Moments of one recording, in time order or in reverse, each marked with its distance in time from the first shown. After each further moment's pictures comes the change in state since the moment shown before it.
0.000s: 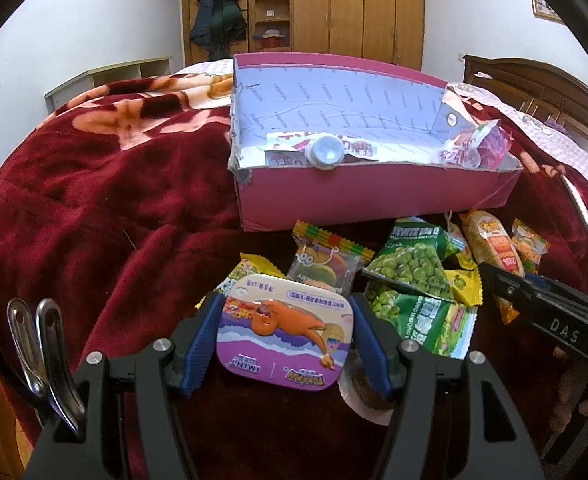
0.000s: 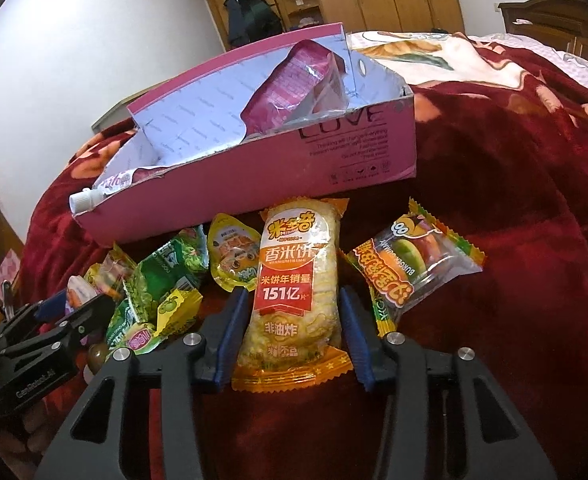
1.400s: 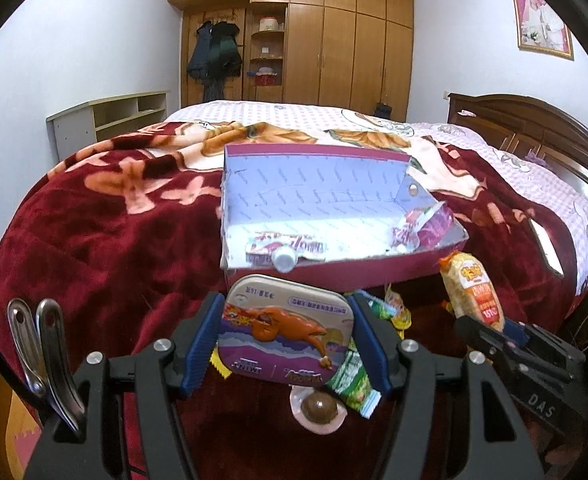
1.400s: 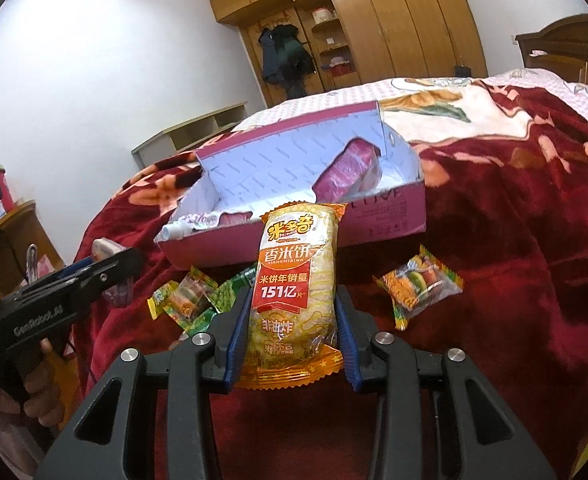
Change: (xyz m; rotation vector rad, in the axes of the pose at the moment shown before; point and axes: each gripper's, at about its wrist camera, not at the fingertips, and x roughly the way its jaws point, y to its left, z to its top) left arm -0.068 -0.013 0.036 -0.024 -0.141 -0.053; right arm -0.071 0.021 0.000 -0.056 -0.150 0.106
